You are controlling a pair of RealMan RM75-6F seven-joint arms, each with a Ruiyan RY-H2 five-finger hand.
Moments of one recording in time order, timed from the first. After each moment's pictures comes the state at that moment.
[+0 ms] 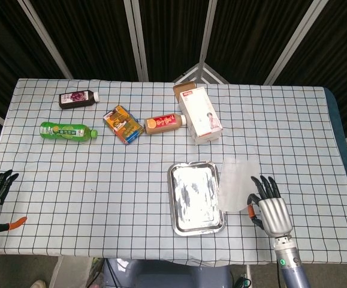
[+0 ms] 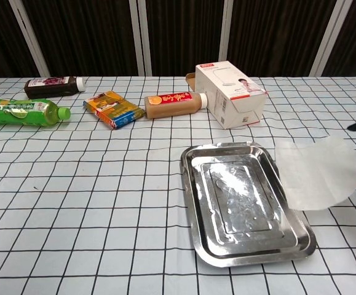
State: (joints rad) left arm -0.08 -1.08 0.01 -1.64 1.51 1.44 -0.03; right arm 0.18 -1.53 0.04 -1.49 -1.57 1.45 -0.23
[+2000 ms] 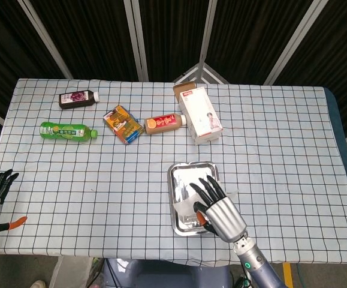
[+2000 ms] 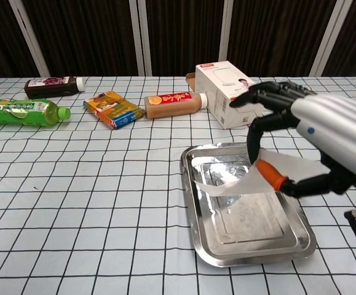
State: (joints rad) left arm -0.08 -1.08 0.00 -1.63 1.51 1.43 -0.04; right arm 0.33 -1.59 0.05 -1.69 -1.79 1.34 -0.34
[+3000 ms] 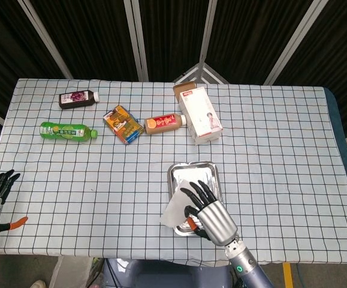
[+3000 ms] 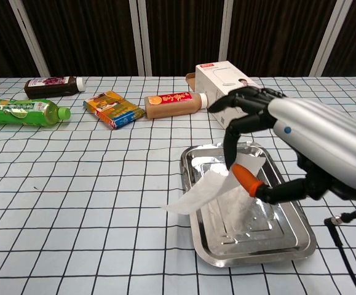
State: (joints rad) left arm -0.08 -1.08 0.01 -1.63 1.51 1.43 -0.04; right arm 0.34 -1.64 0.01 -1.72 -1.73 1.32 -0.34
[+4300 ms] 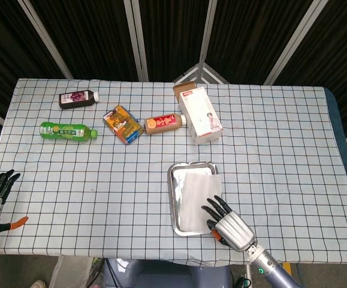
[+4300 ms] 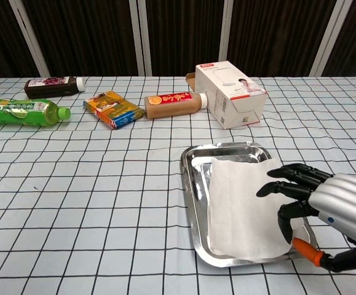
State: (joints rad) left arm -0.08 -1.08 0.01 -1.64 1.50 1.43 -0.03; right arm 0.35 -1.56 -0.14 -1.40 -1.84 1.29 -0.18
